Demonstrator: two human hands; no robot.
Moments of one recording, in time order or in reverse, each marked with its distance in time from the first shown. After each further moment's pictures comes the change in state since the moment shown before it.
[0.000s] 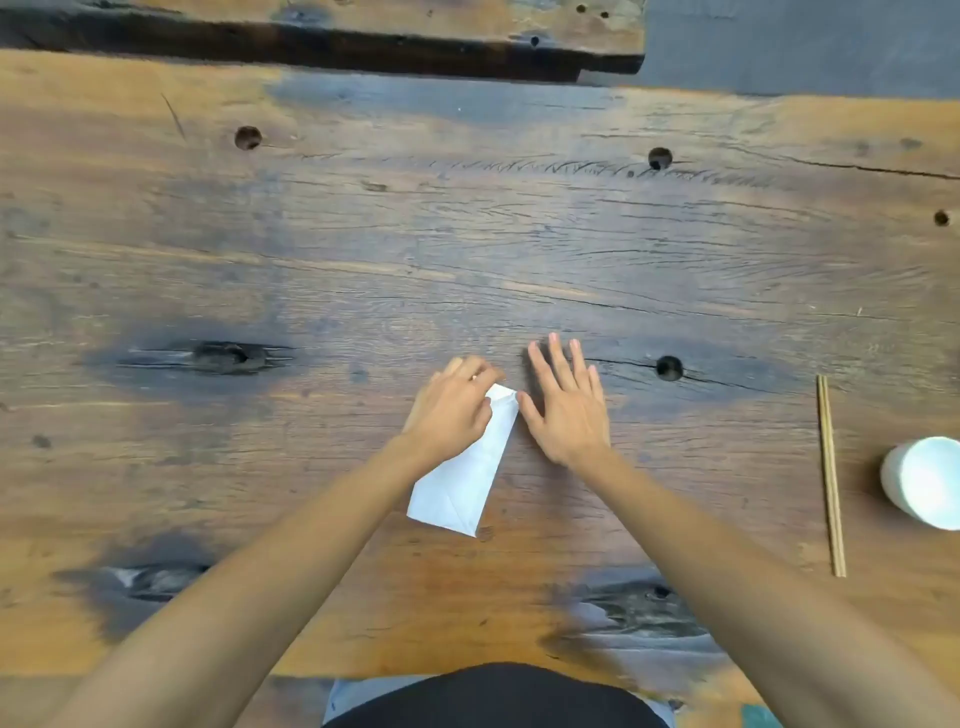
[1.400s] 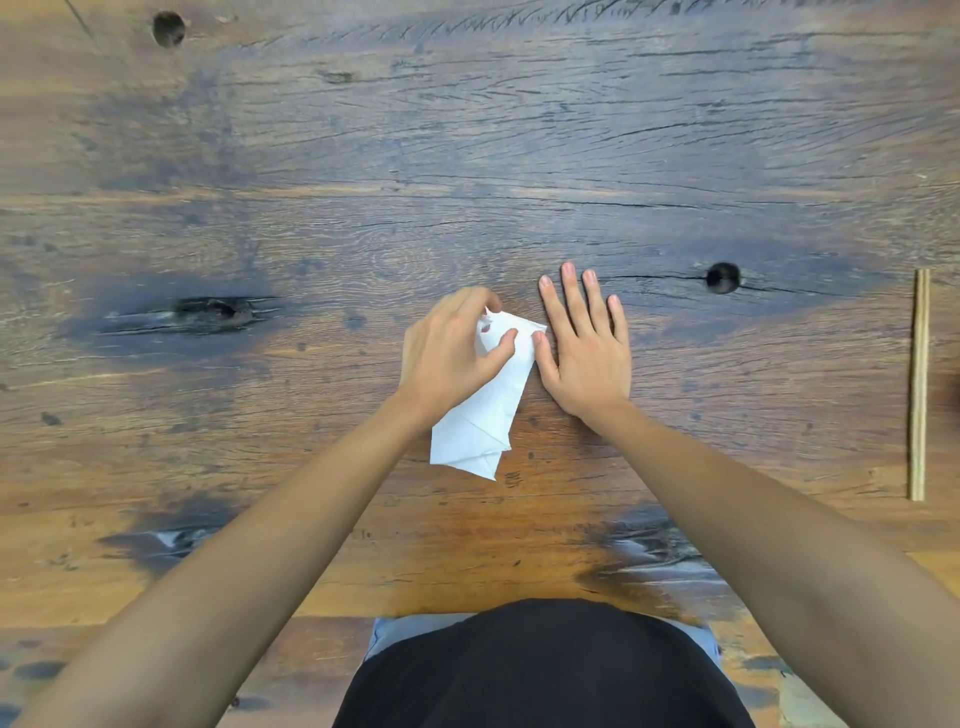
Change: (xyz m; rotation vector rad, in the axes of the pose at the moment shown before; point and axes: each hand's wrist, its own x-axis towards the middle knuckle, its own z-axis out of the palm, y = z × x) left_hand 0.004 -0.010 0.010 -0.123 0.257 -0.124; right_hand 0.001 0.007 0.051 -0.119 0.278 -0.037
